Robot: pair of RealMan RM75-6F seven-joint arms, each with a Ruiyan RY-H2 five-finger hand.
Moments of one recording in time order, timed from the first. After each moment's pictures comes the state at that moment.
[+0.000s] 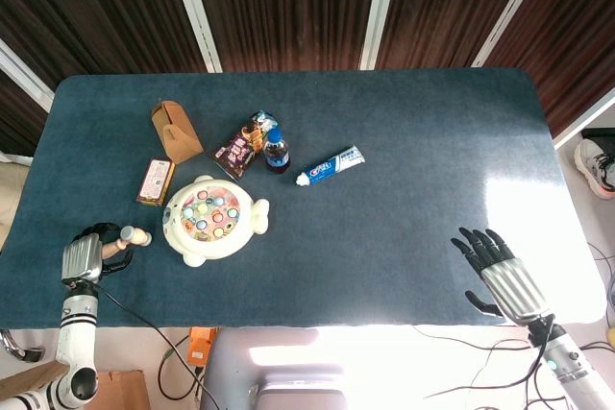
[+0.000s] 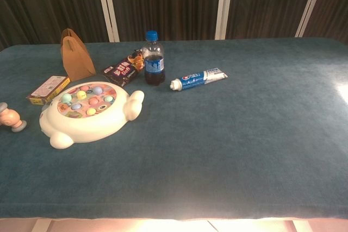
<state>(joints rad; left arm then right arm) -0.39 -1.55 -0.21 -1.26 0.89 1.10 0.18 0.26 -1.10 -0.09 -1.58 -1.66 1.31 -0.03</state>
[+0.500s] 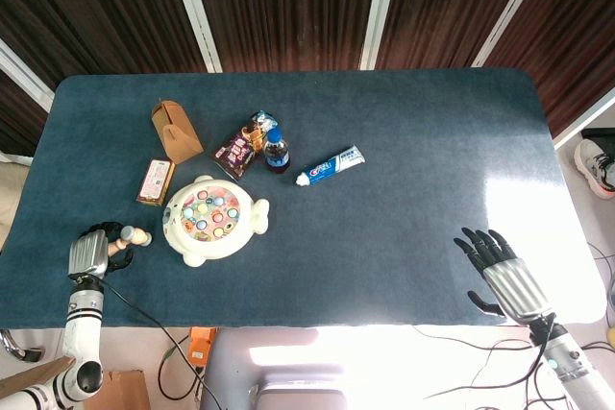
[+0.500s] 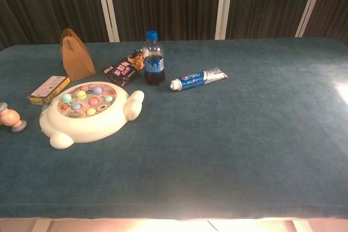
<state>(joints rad) -0.40 -1.58 -0.23 -1.21 0.90 1.06 0.16 0.26 -1.09 -0.08 -1.59 -1.64 1.28 -0.04</state>
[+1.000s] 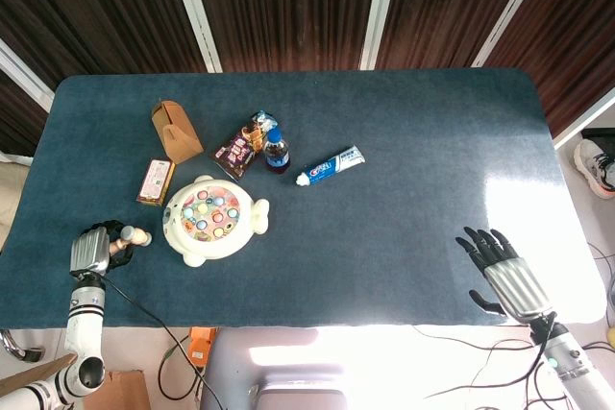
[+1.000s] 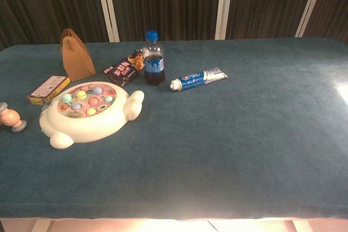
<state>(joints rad) -0.41 -1.59 -0.25 -1.19 0.89 1.04 0.16 0.25 -1.09 -0.07 -1.59 -1.63 1.27 -0.05</state>
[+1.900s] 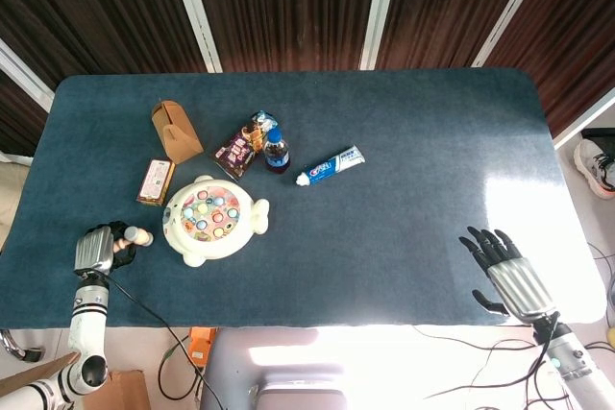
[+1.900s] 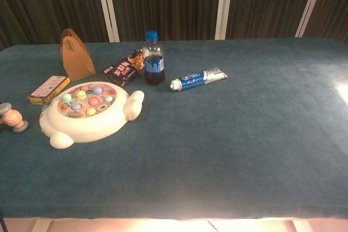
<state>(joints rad) -0.42 -1.60 -0.25 -1.17 0.91 1.02 0.15 0.25 -1.08 -0.06 -1.59 -1.62 1.26 -0.05</state>
